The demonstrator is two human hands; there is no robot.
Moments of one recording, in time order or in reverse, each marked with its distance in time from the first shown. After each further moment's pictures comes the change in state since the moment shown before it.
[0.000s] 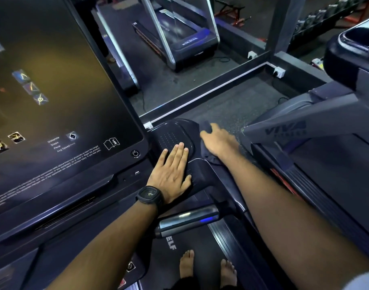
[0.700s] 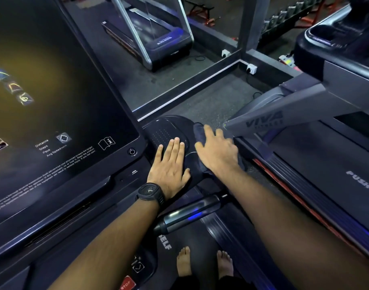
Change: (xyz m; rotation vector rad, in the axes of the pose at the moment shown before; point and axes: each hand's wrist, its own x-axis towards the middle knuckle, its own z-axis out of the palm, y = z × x) left_hand 0.003 0.000 0.002 -0.070 0.004 0.037; right_hand -0.056 0.010 0.027 -0.282 0.223 -0.013
